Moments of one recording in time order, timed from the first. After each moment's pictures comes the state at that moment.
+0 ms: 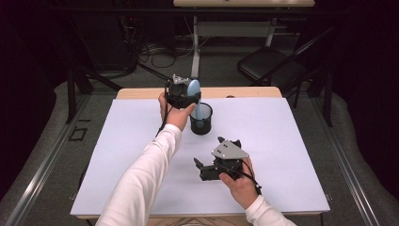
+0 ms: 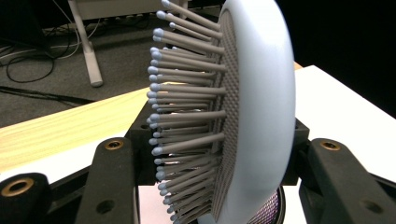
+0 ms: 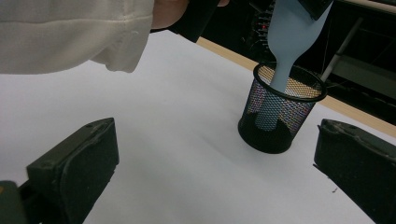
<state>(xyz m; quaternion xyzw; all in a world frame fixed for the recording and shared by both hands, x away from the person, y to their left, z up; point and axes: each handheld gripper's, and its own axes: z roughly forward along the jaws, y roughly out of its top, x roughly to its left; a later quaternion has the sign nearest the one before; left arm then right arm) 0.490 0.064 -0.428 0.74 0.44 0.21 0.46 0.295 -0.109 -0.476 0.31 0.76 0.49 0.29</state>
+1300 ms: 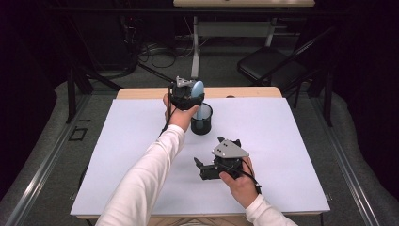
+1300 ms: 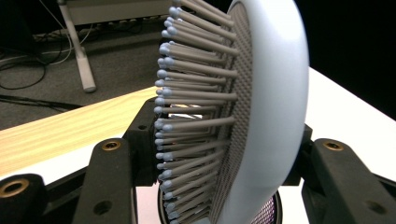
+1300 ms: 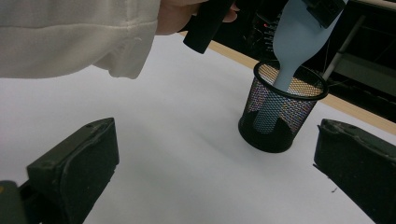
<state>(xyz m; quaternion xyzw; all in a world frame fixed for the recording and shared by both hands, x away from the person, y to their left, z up) 0.493 0.056 -0.438 0.74 0.43 0.21 0.47 0.298 -0.110 -0.478 0.32 0.76 0.49 0.28</state>
